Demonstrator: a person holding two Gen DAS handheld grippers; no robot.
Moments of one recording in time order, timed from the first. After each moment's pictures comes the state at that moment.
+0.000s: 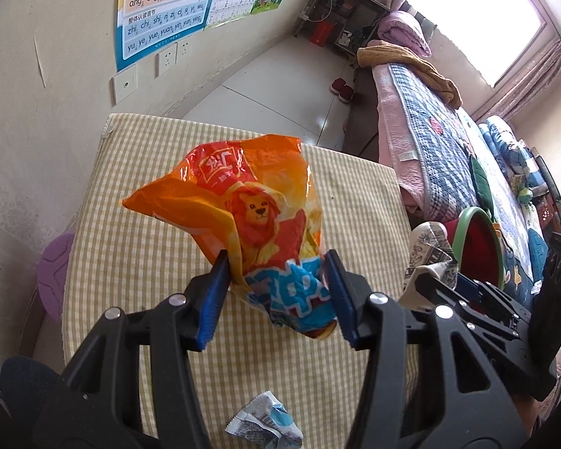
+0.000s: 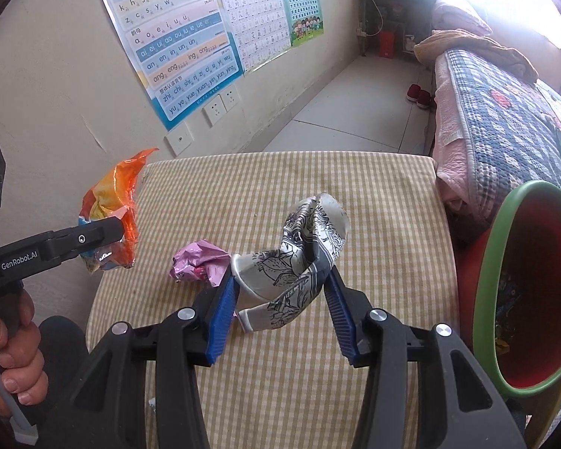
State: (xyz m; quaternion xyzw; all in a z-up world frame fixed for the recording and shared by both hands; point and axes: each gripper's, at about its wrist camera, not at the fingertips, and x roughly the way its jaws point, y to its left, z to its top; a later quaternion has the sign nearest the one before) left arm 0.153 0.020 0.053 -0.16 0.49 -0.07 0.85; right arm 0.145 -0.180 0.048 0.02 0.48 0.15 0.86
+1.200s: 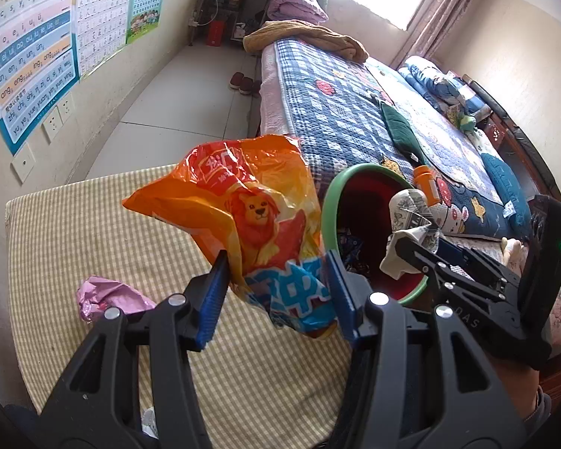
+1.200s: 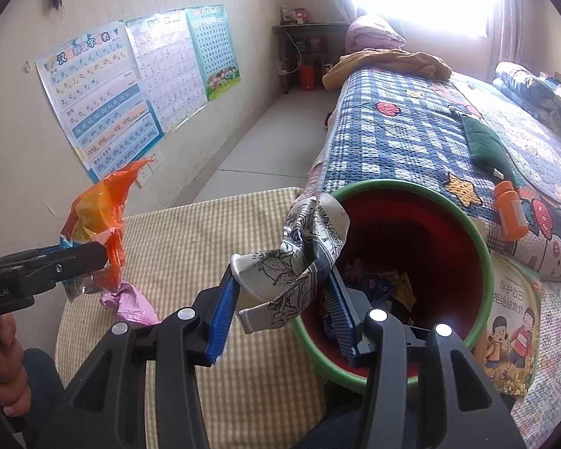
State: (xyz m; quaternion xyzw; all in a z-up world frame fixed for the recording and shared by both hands) left arm 0.153 -0.162 0.107 -0.06 0.46 -0.23 0.85; right arm 0.104 -0.347 0.096 0.06 0.41 0.03 0.91
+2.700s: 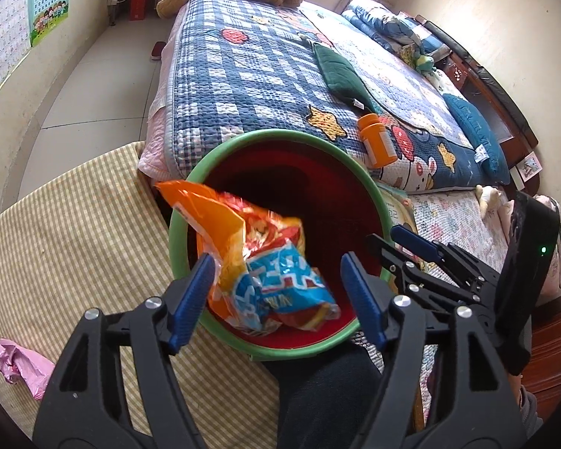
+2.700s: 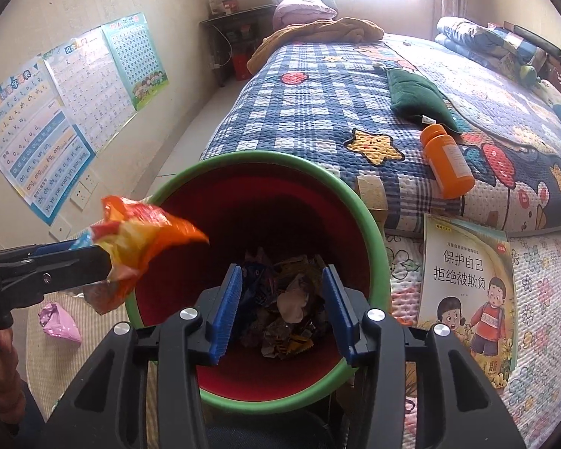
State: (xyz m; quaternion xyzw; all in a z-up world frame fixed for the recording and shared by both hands) left arm 0.195 -0.328 0.065 -0.01 0.51 -0.33 0.79; right arm 0.106 -0.486 0.046 0.12 0.44 -0.06 0.89
